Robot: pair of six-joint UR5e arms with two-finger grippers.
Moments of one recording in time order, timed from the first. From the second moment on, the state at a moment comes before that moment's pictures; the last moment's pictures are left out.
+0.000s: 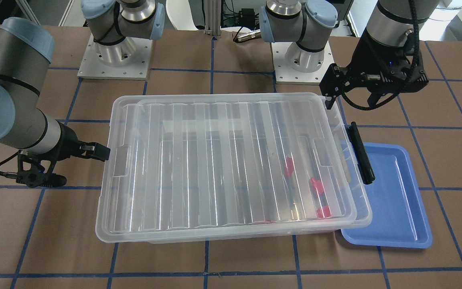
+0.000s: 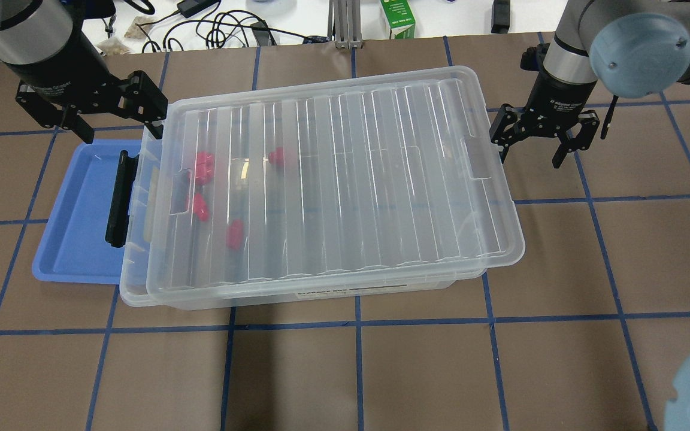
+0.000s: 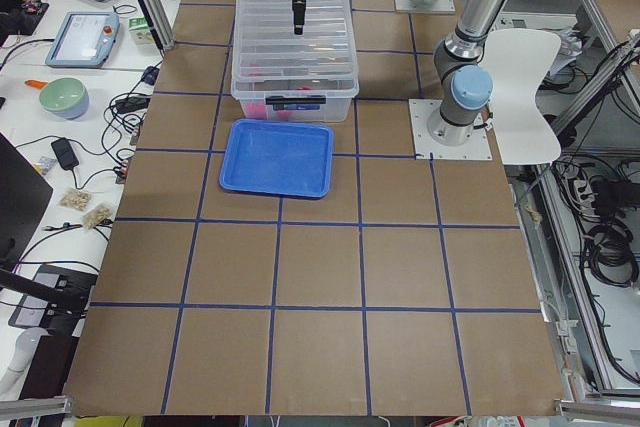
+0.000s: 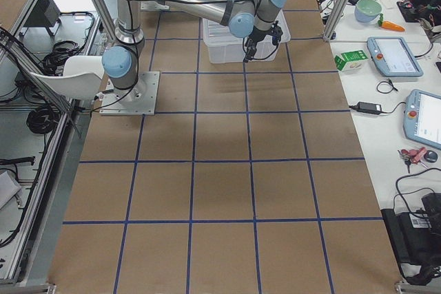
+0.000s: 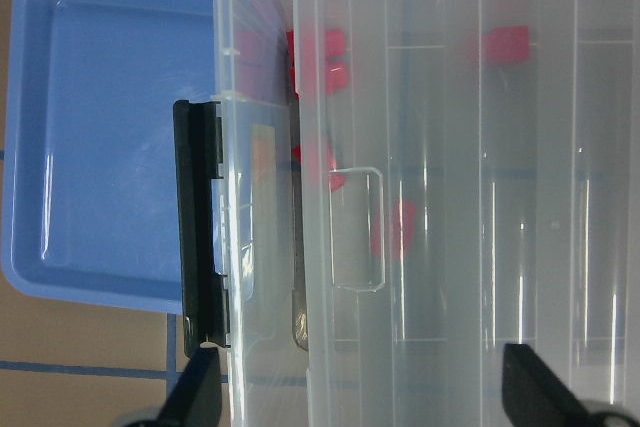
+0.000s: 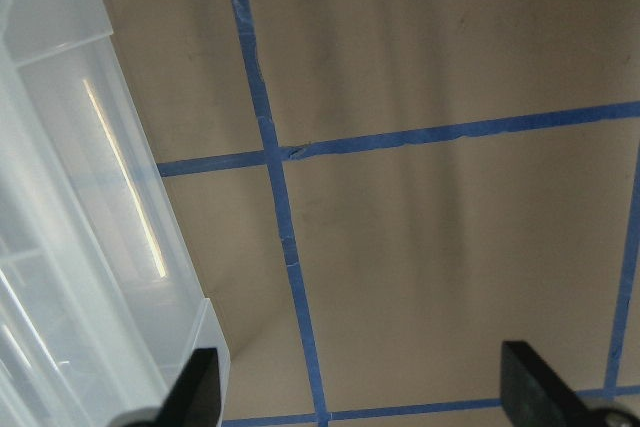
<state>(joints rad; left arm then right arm) -1.49 -1.55 -1.56 -1.55 1.60 0.04 1.45 -1.28 1.57 -1.61 -1.54 0.01</state>
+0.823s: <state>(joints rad) -1.49 -1.55 -1.56 -1.55 1.60 0.04 1.47 -1.28 1.57 -1.62 -1.54 0.02</state>
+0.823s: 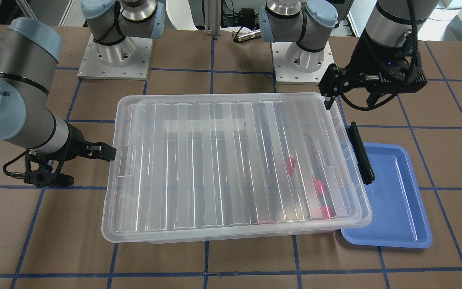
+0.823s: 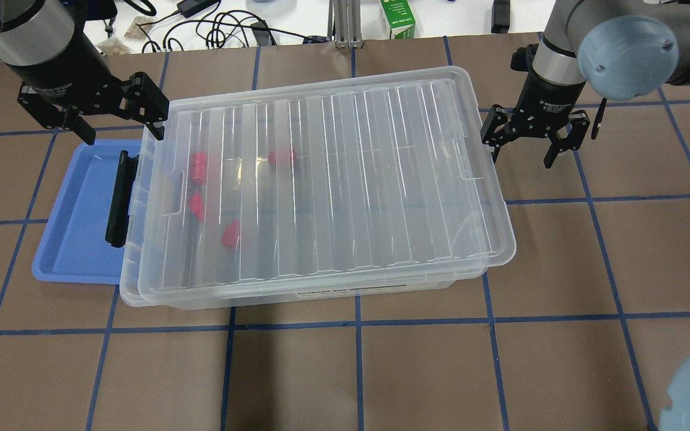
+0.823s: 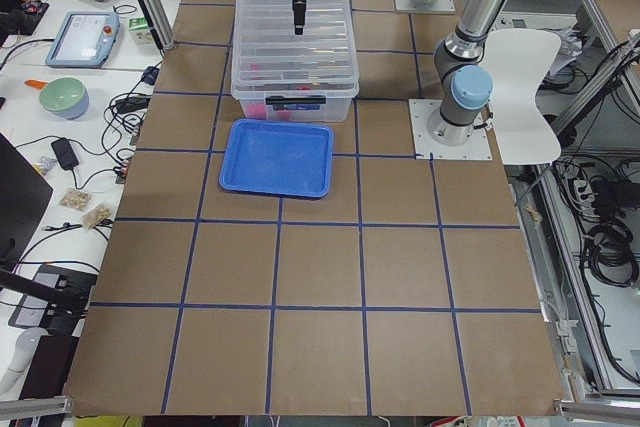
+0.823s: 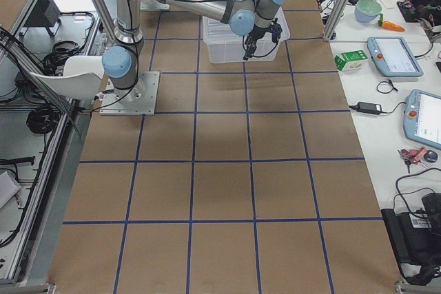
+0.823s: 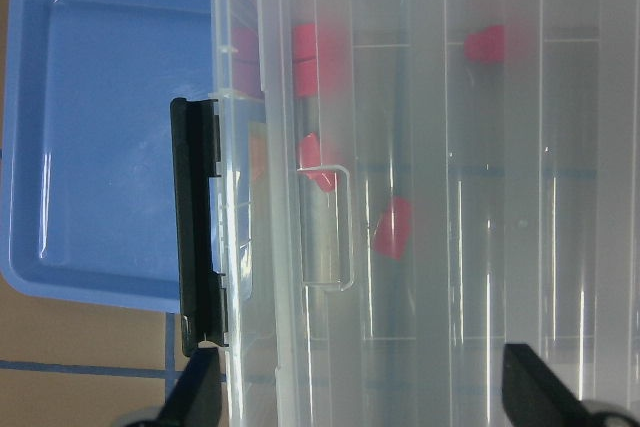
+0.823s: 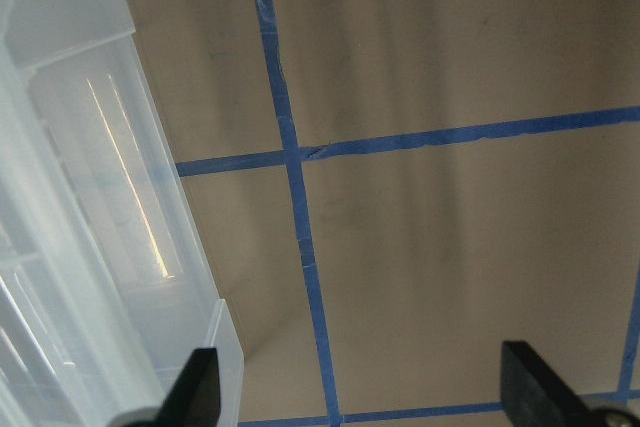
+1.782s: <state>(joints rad) -1.49 -1.55 -1.56 -1.55 1.60 0.04 1.48 -1.43 1.50 -1.58 -1.54 0.03</state>
